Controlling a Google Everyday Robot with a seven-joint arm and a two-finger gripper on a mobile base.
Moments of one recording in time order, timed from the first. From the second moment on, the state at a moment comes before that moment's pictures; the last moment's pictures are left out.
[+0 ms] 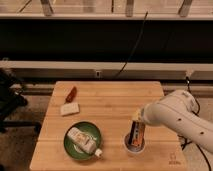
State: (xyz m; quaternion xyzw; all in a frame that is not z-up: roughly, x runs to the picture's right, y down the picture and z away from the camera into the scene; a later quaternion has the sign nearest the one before) arm 0.169 0.151 0.665 -0.08 -0.17 -0.59 0.79
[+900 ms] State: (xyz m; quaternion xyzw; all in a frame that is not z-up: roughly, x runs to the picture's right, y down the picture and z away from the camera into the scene) arm 0.170 0.161 0.671 -0.06 -0.17 -0.59 0.79
